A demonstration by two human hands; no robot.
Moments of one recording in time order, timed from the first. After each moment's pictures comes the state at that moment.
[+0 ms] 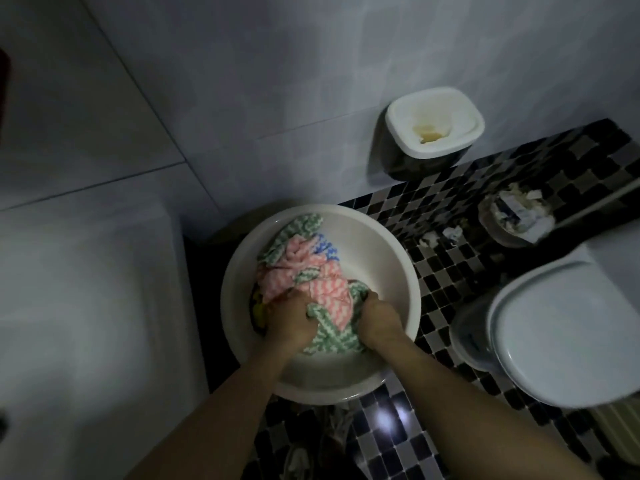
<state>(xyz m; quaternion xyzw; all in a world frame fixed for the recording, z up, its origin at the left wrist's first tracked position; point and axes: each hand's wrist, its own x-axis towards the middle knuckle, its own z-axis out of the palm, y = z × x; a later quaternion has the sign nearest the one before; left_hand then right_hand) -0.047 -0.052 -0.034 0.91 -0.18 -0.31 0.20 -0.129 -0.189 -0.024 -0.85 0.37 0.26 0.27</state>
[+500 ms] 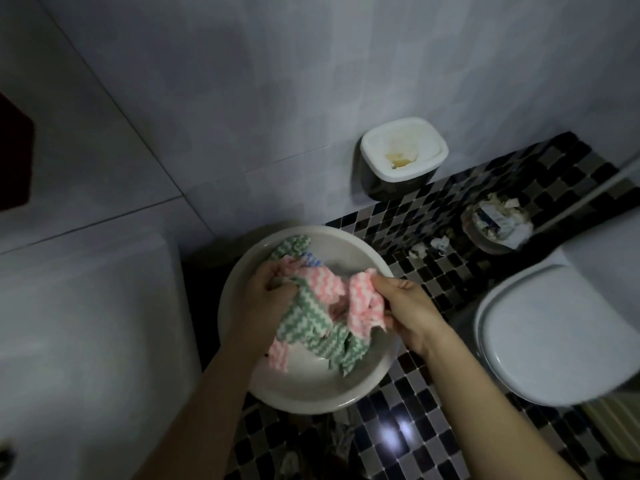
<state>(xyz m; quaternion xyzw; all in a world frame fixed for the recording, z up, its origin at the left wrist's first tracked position) -0.029 -0.053 0.069 0.75 -0.03 -0.30 0.59 -0.150 -0.226 0.072 -0.49 0.44 0.00 0.75</state>
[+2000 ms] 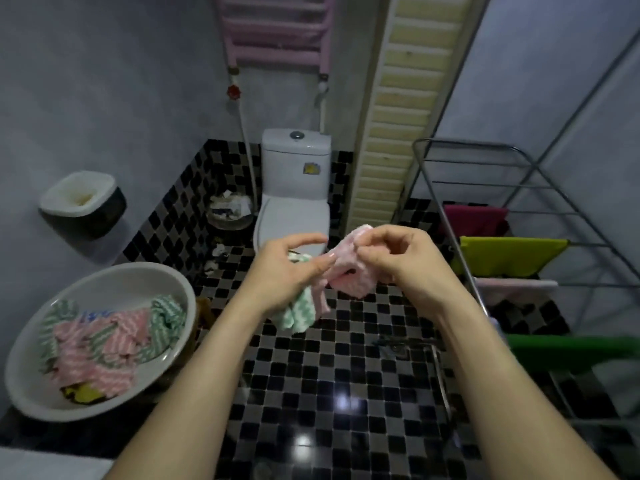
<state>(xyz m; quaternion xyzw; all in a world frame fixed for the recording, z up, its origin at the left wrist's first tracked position) -0.338 0.011 0.241 0.50 -0.61 -0.50 0.37 -0.532 0.035 0.263 -0.55 0.54 -0.44 0.46</state>
